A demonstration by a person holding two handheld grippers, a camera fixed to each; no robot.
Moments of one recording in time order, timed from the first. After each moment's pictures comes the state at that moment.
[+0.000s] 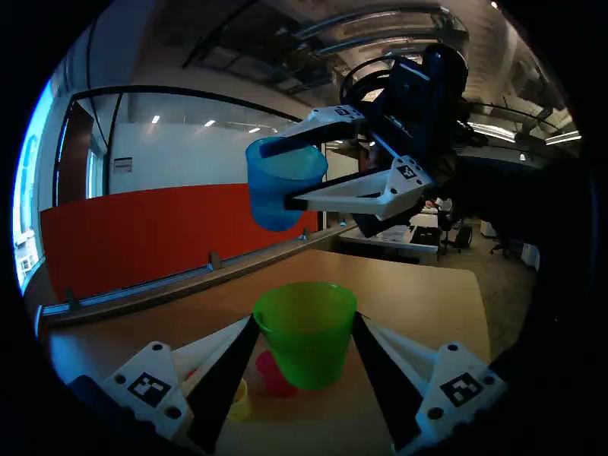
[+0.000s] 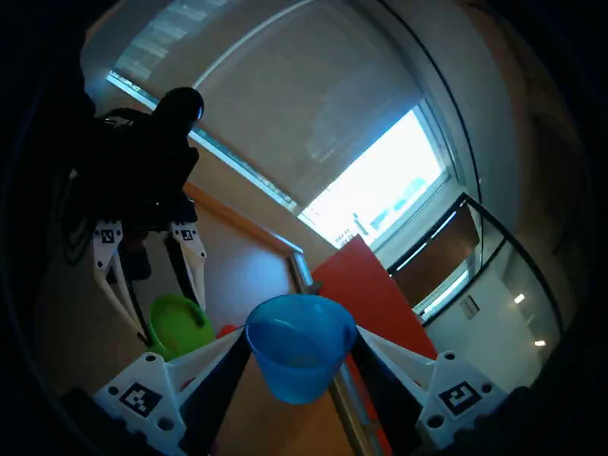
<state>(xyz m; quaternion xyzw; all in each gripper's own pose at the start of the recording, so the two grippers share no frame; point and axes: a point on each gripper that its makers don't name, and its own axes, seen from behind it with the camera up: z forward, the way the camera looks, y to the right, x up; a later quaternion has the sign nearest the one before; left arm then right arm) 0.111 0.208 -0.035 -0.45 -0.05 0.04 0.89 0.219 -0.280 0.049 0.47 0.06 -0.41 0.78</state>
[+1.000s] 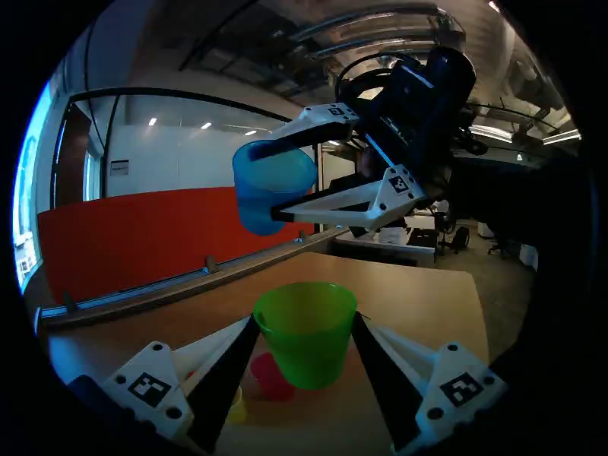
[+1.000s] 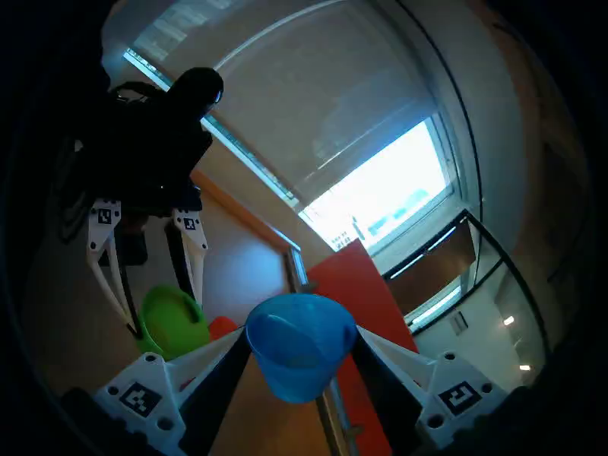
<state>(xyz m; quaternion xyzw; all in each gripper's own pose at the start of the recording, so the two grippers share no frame) 0.114 0.217 -0.038 -0.46 -0.05 0.04 0.89 0.219 -0.285 0.054 0.46 0.09 -0.46 0.76</state>
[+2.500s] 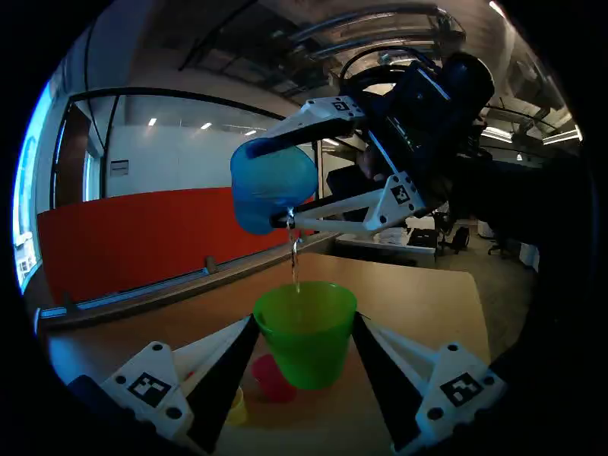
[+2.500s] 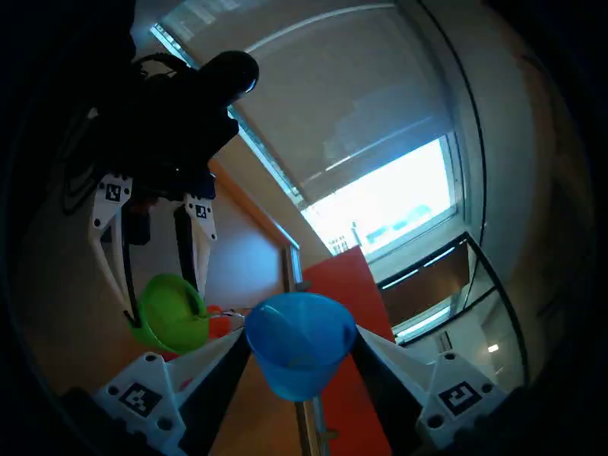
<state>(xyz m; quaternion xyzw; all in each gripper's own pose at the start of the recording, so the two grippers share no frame) 0.115 0.219 -0.033 -0.46 -0.05 0.04 0.89 0.219 -0.289 0.054 0.44 0.12 -0.51 0.73</state>
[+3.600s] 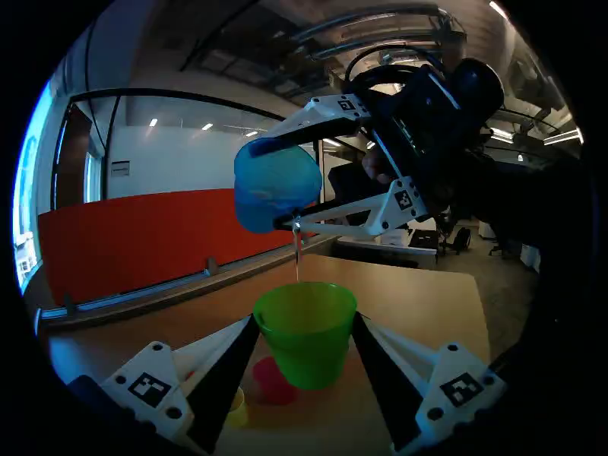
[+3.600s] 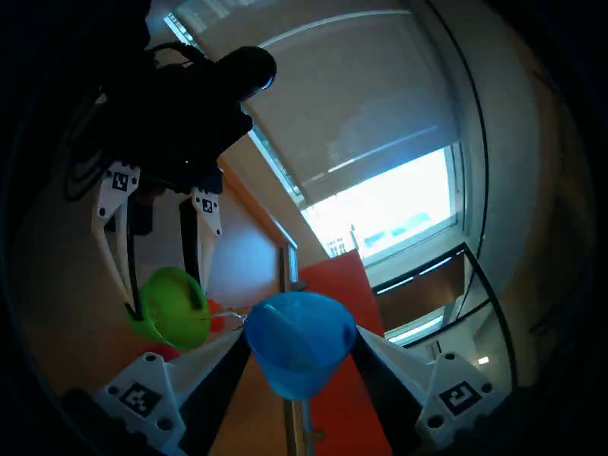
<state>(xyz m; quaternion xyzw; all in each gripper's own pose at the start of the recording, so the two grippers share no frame) 0.120 0.219 -0.032 -0.45 -0.04 0.04 0.89 0.224 -0.288 0.051 0.44 0.13 -0.53 0.71</state>
